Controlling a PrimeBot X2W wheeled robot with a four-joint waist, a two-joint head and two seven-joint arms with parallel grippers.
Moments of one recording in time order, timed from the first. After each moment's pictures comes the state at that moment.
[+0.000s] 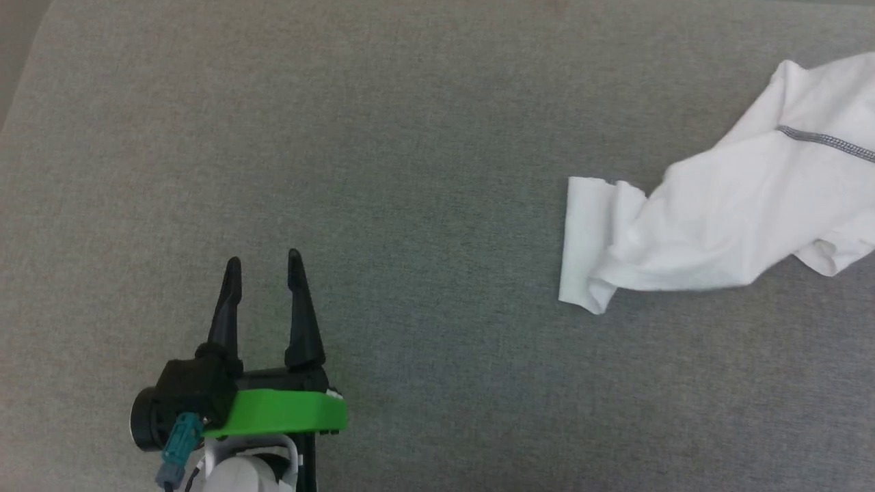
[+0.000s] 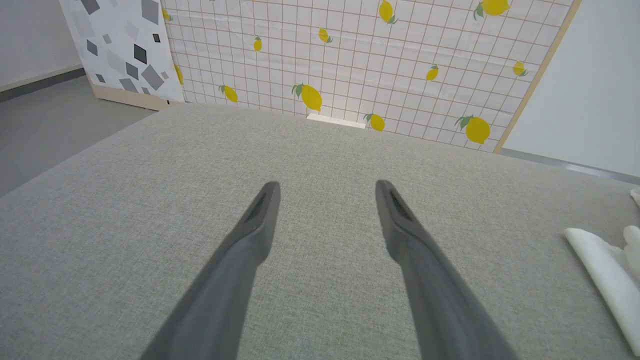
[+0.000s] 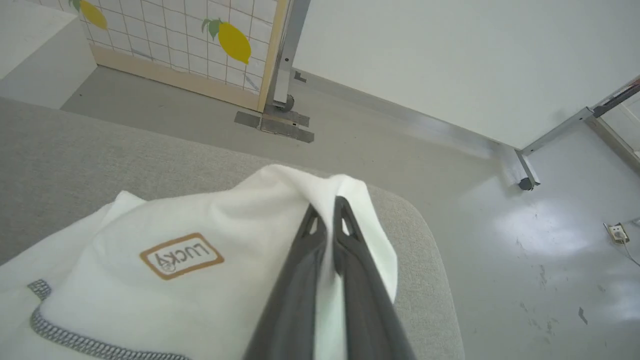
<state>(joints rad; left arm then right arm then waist) -0.02 0.05 -0.16 -0.14 -0.24 0.18 -0.26 -0.72 -0.64 -0.16 0.33 0.10 0.13 0.47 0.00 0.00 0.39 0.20</state>
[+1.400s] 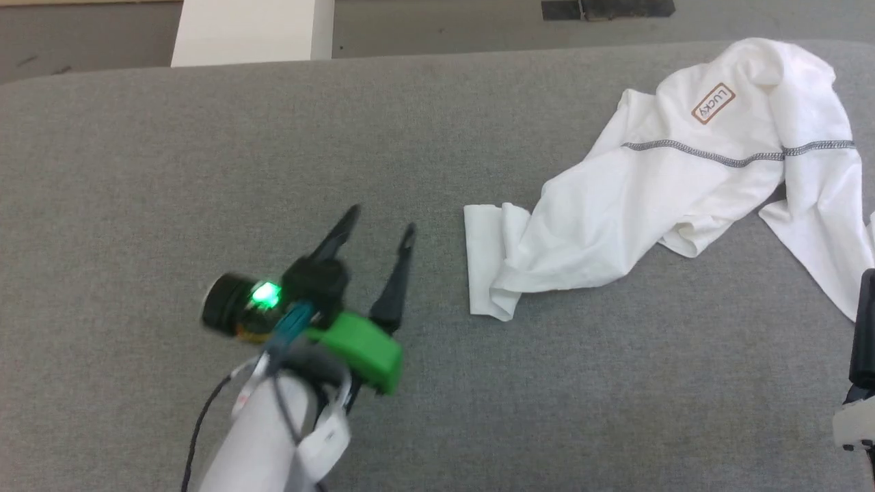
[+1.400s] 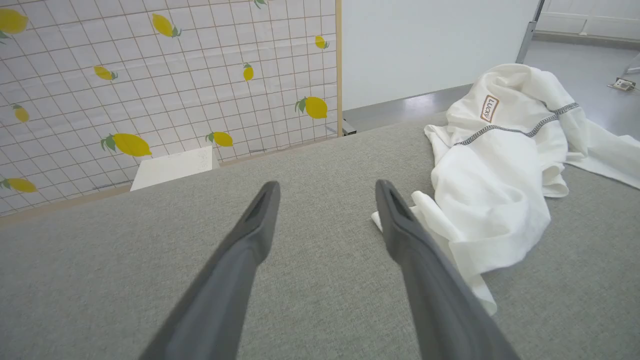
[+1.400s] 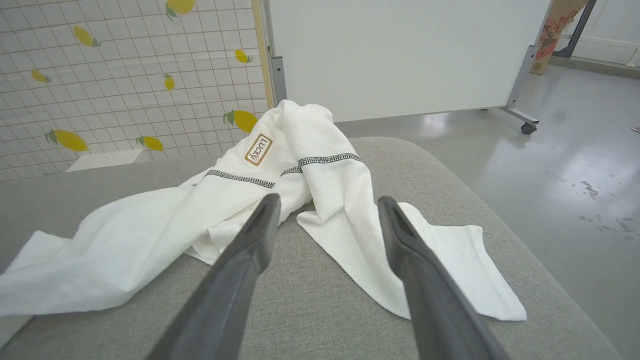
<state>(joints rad) -0.25 0.12 -0.31 0.00 -0.10 -0.04 -0.02 0.06 -0.05 -0.38 -0.23 0.15 0.13 0.05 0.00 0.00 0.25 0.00</state>
